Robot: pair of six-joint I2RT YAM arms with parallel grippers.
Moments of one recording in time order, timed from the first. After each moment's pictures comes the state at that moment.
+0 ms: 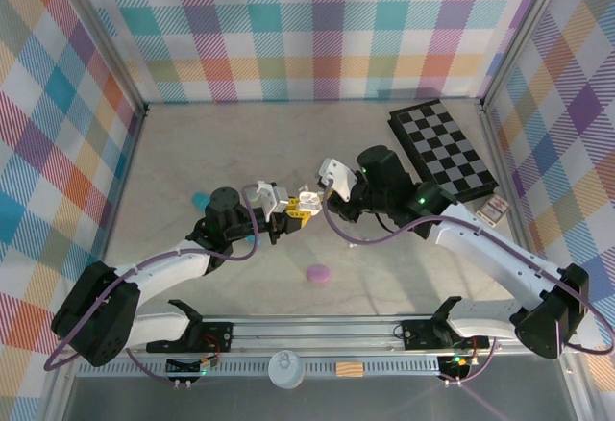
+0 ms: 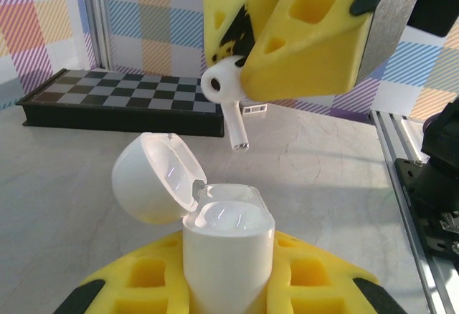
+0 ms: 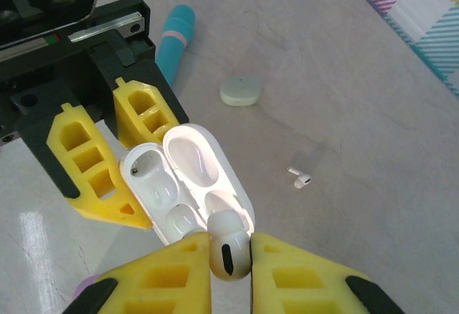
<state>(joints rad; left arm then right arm) -0.55 1.22 0.47 0.62 0.71 0.02 0.79 1.22 1.14 -0.55 -0.19 -0.35</state>
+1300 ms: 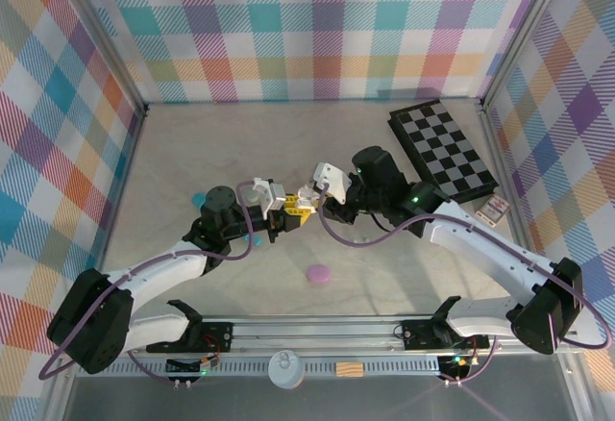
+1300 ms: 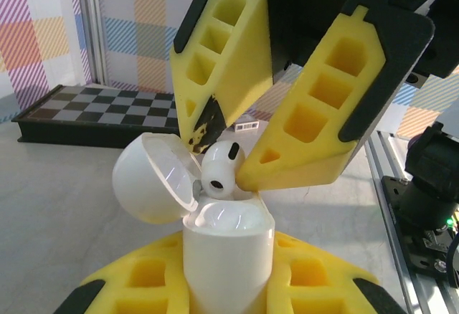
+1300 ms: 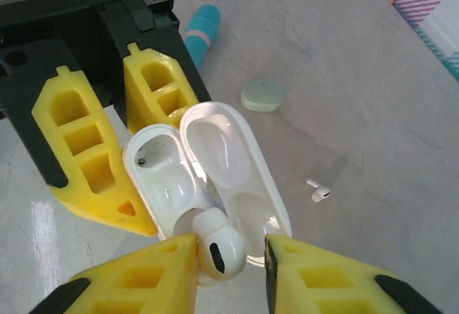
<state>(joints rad) -0.55 1.18 0.49 0.62 0.72 -0.02 0.79 1.25 1.13 -0.52 -0.25 -0.40</state>
